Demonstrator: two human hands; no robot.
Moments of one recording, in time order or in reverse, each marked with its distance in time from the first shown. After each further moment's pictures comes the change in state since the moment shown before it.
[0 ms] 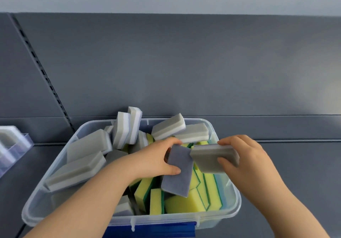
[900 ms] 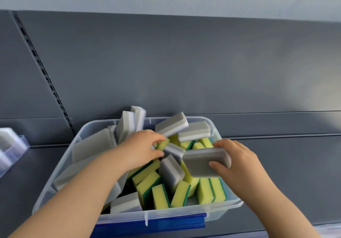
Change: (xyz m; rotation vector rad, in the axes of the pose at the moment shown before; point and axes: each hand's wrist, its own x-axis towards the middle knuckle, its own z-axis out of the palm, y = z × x) left_hand -0.013 -0.027 -0.034 0.221 0.137 0.000; right_hand -0.013 -0.026 0.019 0.030 -0.036 0.071
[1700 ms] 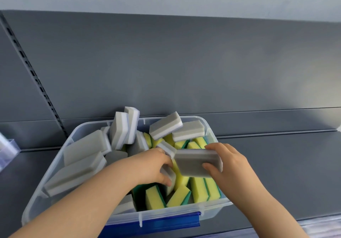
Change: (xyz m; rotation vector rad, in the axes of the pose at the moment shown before) left_hand 0.005 0.017 0.035 0.193 -0.347 0.072; right_hand -0.008 0.004 0.008 0.006 -0.022 -0.005
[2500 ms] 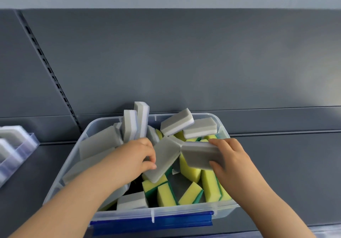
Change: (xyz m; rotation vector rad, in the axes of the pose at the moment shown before) left_hand -0.054 -0.033 -0.012 -0.022 0.294 -0.088; right_hand 0.007 -0.008 0.016 -0.042 -0.040 -0.040
